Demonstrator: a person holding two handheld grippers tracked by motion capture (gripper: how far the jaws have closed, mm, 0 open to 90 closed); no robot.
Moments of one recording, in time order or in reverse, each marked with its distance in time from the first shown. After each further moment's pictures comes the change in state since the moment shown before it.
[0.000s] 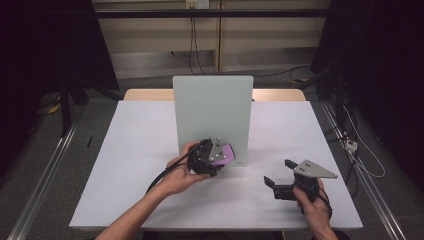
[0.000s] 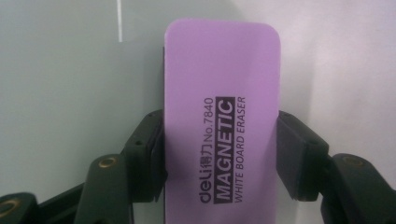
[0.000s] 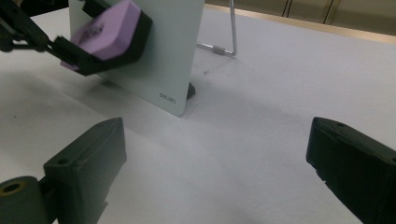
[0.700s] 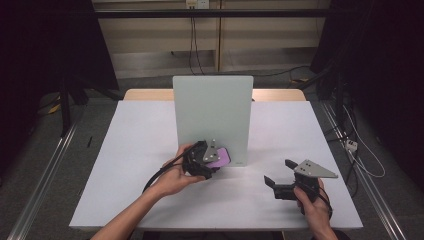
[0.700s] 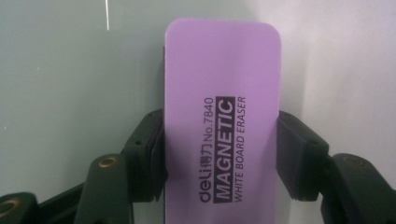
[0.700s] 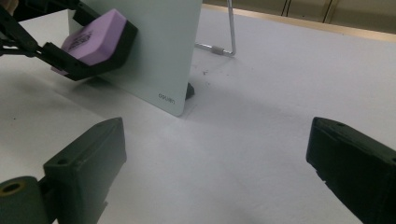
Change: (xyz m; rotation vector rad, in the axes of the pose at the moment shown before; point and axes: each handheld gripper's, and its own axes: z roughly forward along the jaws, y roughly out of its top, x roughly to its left) left arm 0.009 -0.026 -0.015 0.001 -0.018 -0.042; right arm -0.001 0.000 0.000 -0.001 -0.003 0.010
